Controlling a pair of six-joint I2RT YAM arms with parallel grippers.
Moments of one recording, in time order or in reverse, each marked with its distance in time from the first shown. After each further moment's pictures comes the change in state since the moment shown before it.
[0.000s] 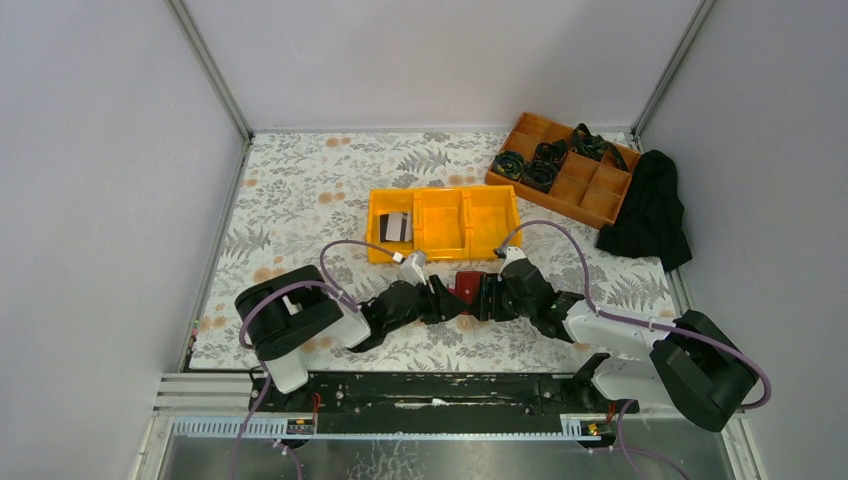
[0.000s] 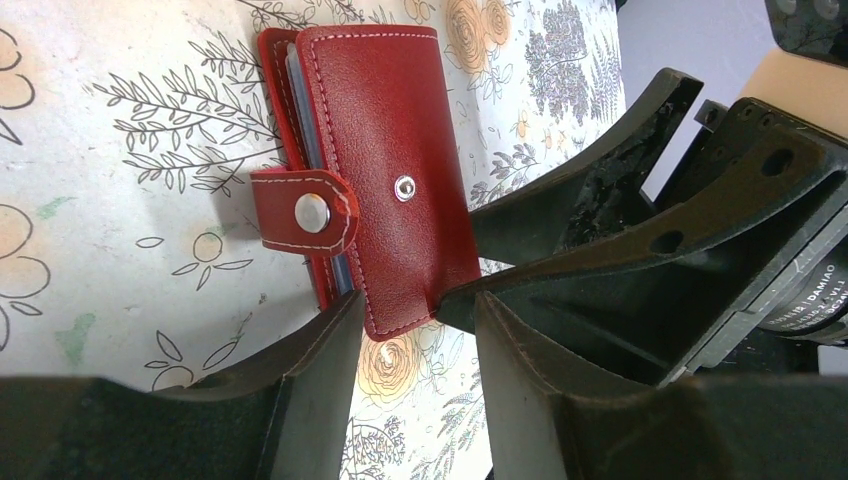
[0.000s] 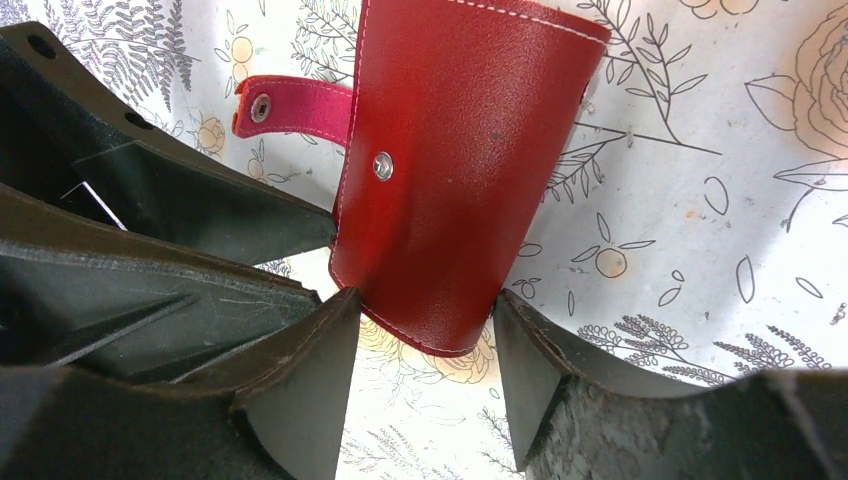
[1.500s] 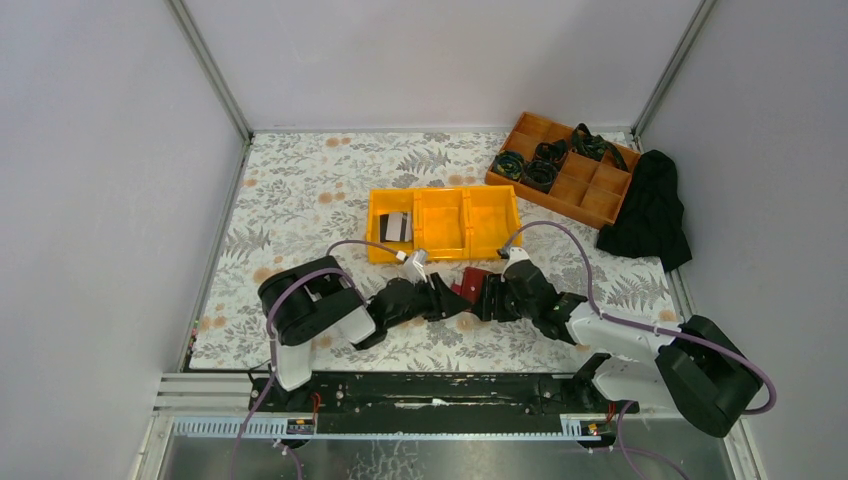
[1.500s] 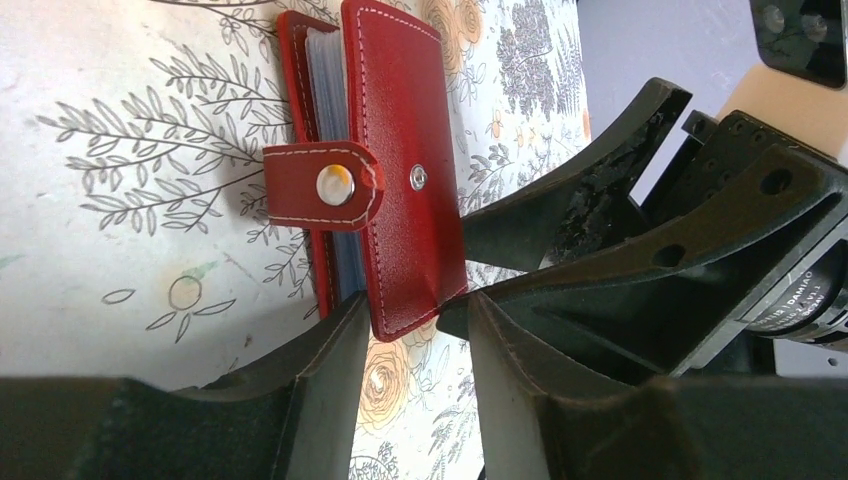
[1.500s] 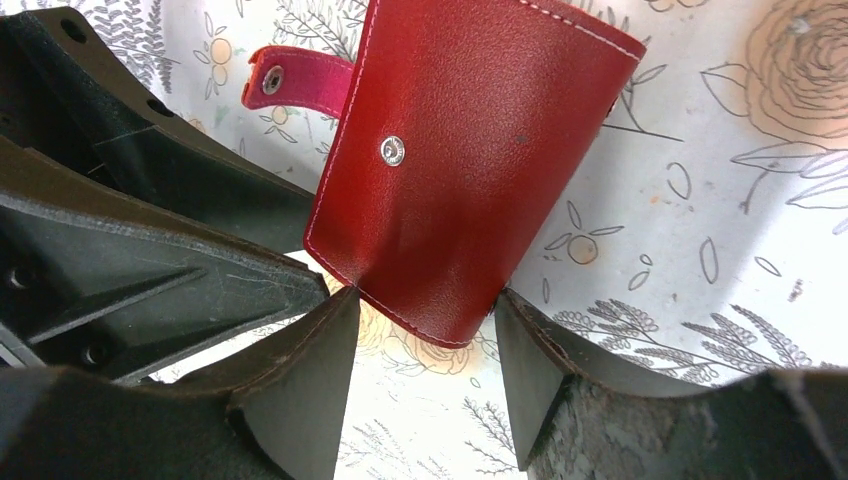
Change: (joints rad) left arm 0.051 0.126 0.003 0.185 0.116 -0.037; right arm -0.001 -0.026 -0.006 -0.020 0.021 -0.001
